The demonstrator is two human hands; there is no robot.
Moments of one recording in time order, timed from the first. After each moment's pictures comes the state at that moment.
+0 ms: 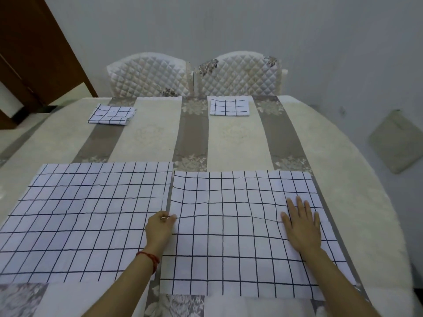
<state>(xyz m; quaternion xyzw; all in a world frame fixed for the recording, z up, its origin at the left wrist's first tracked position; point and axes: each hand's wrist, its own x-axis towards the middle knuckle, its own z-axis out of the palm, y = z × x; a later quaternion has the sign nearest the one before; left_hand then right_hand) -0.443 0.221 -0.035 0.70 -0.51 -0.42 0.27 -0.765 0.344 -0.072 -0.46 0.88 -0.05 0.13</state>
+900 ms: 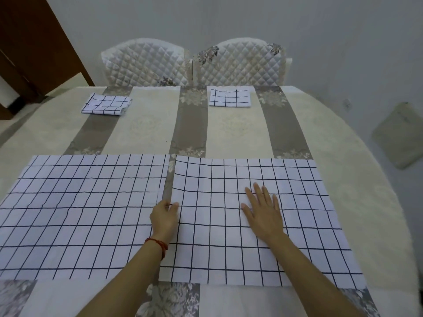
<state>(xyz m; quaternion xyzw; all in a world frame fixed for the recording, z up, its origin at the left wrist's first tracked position) -0.470 0.207 -0.053 0.70 -0.51 -0.40 0.30 -0.704 0.291 -0.079 -0.58 0.80 -0.08 0.14</state>
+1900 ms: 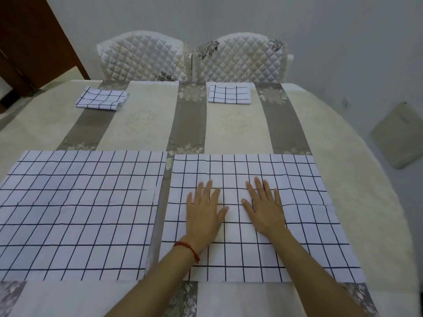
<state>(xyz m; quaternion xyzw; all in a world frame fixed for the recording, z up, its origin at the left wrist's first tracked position) -0.540 0.236 -0.053 0.51 -0.85 -0.10 0.11 -0.714 0.280 -0.079 -0.59 0.80 -0.04 0.12</state>
